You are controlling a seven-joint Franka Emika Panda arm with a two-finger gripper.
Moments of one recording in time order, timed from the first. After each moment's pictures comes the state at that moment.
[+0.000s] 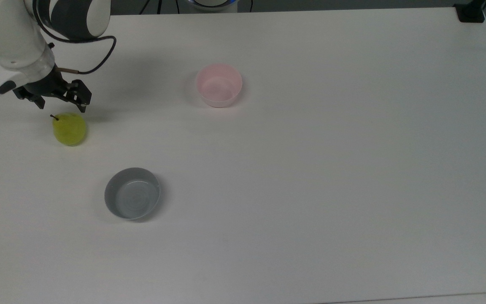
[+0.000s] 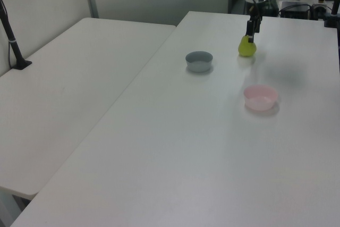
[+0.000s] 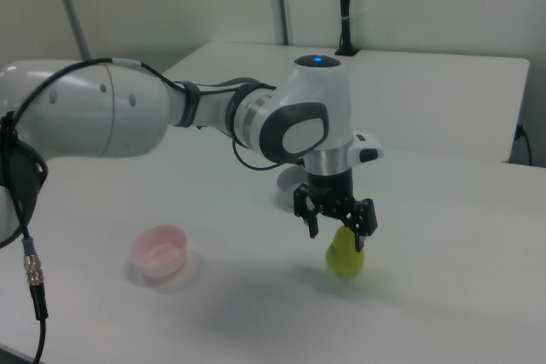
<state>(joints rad) -0.29 0.46 -0.16 -1.59 -0.01 2.03 -0.39</state>
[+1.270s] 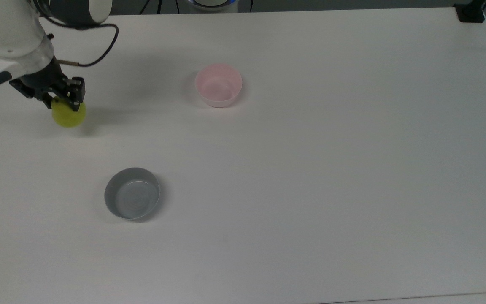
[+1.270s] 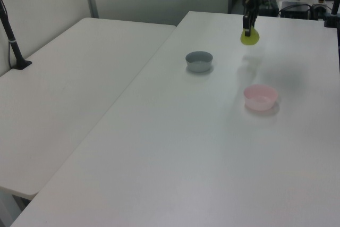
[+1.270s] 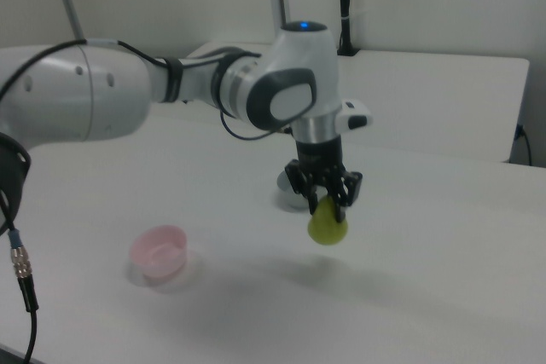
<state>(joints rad) -0.28 0.41 -0.13 -1.53 -0.01 1.95 -0.36</state>
